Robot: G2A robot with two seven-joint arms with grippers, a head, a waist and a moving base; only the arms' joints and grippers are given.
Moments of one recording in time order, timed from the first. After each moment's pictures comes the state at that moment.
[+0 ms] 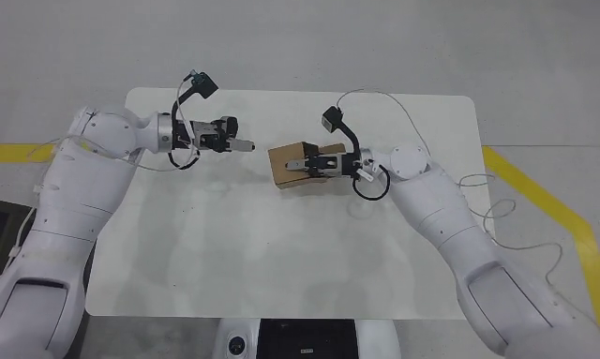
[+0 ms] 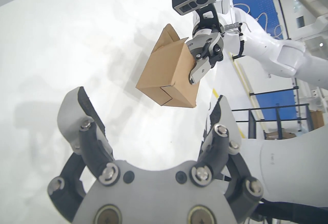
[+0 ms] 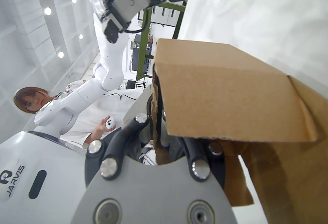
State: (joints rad) left arm 0.62 -0.95 -1.04 -1.17 -0.03 -0.67 -1.15; right arm -0.57 -1.39 0.78 -0.75 0.48 -0.53 1.15
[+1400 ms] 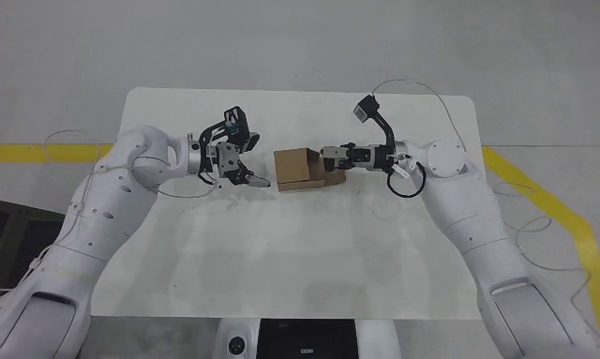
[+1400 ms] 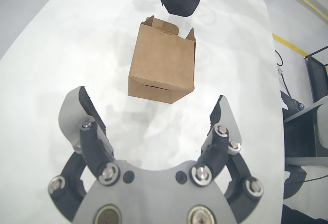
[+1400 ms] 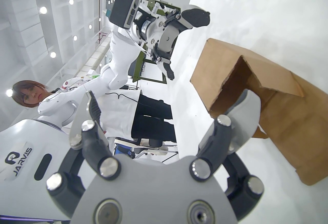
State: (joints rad) left arm 0.70 -0.95 -0.92 -1.24 0.70 -1.01 -0.51; right arm -0.66 -1.29 1.03 -0.95 0.42 -0.50 1.26
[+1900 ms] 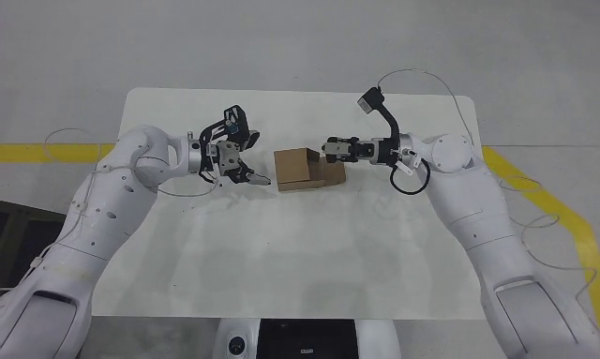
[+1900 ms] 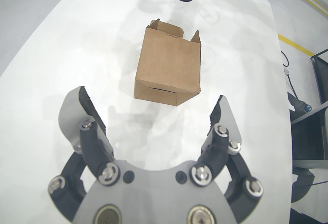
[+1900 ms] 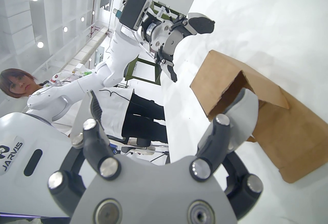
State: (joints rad) left arm 0.69 -0.95 -0.92 -1.23 0.73 -1.01 -0.47; right arm -0.64 -1.28 1.04 -0.97 0.37 -0.56 1.25
